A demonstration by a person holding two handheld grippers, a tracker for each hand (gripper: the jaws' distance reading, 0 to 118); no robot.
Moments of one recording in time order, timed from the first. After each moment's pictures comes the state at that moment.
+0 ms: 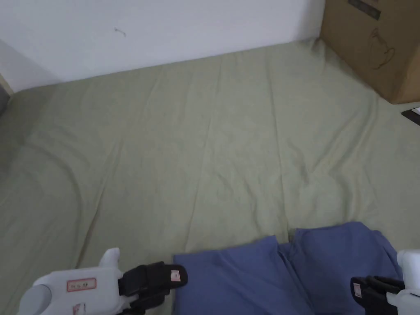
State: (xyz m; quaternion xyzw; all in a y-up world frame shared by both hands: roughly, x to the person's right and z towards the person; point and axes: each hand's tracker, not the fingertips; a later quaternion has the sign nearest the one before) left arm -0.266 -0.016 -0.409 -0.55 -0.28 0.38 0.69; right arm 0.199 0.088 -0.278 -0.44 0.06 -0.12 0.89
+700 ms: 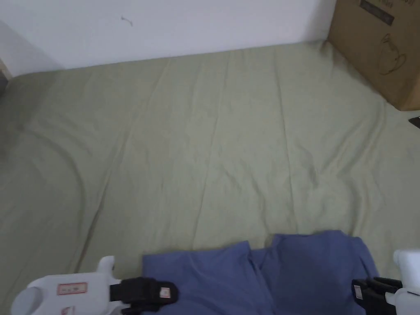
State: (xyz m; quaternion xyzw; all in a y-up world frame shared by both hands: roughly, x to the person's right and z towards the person) left arm -0.316 -0.031 -0.411 -0.56 -0.27 0.41 0.67; right arm 0.176 0.093 -0.294 -0.47 0.06 -0.08 0.88
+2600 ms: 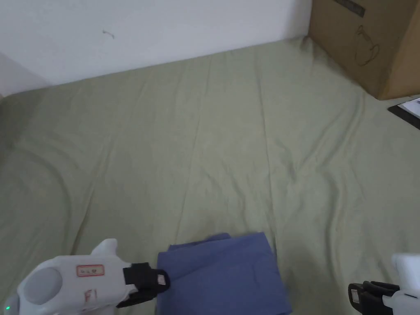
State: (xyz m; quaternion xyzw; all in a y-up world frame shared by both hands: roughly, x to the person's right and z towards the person) left arm -0.208 0.042 -0.406 -0.57 -0.17 0.30 0.75; right arm 0.223 0.078 -0.271 -0.47 0.05 -0.14 0.87
